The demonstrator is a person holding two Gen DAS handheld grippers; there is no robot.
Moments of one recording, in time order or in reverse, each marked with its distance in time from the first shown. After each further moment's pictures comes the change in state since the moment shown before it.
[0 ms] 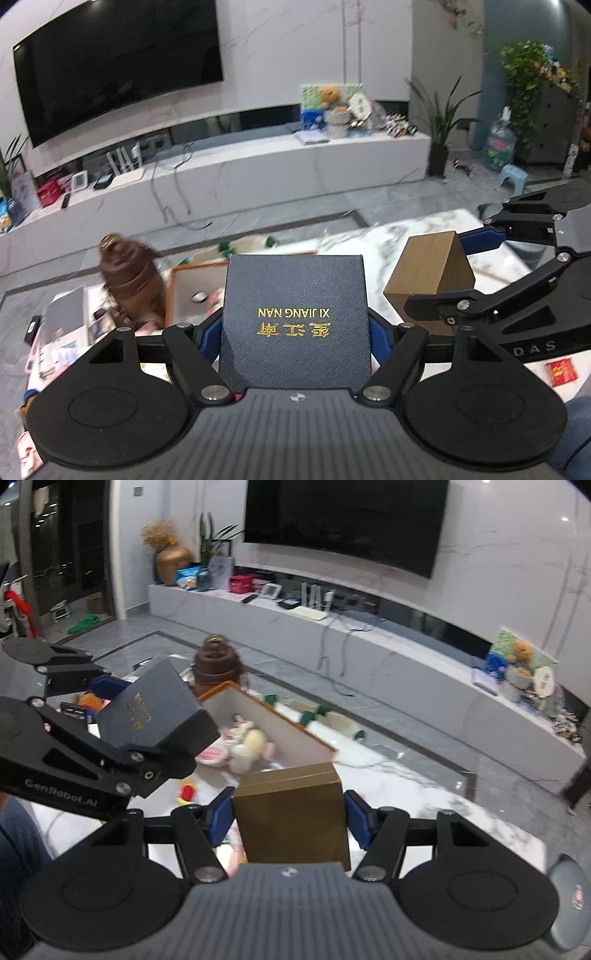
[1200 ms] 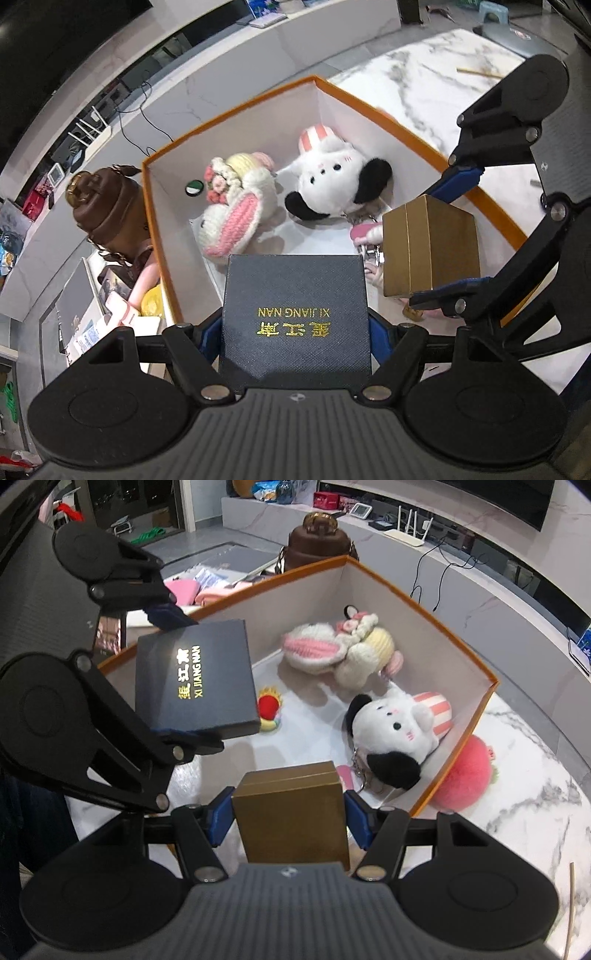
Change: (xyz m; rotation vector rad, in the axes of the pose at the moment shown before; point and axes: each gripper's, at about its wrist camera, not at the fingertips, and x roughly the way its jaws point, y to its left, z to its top) left arm 0.091 0.017 -0.078 0.366 0.353 0.059; right arm 0.140 0.067 -0.048 -0.145 0.265 0.183
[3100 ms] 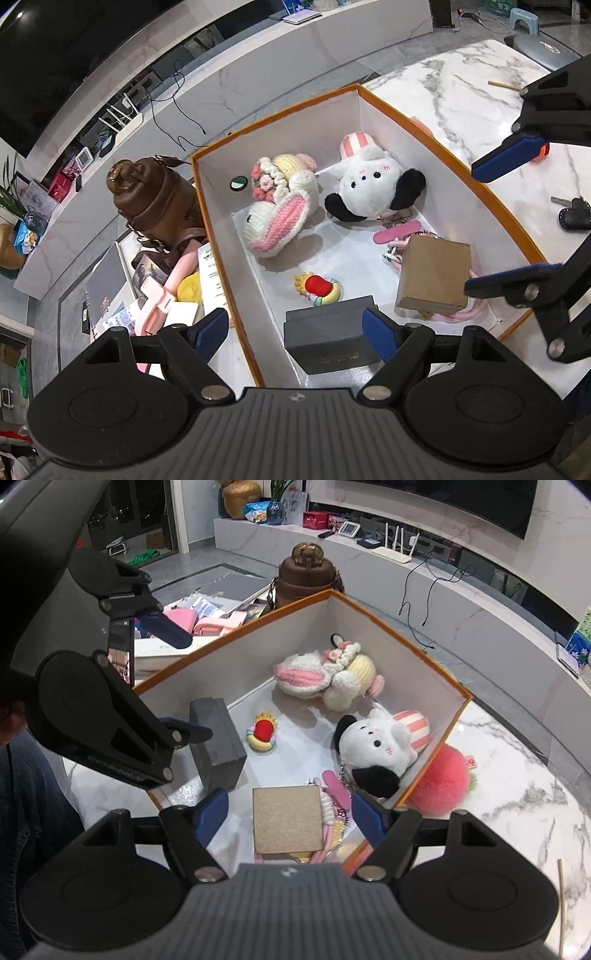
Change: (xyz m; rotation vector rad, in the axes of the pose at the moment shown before) left arm -0.029 0.020 0.002 -0.065 0.011 0.076; right arm -0.050 -0.003 0.003 0.041 -0.088 -0.025
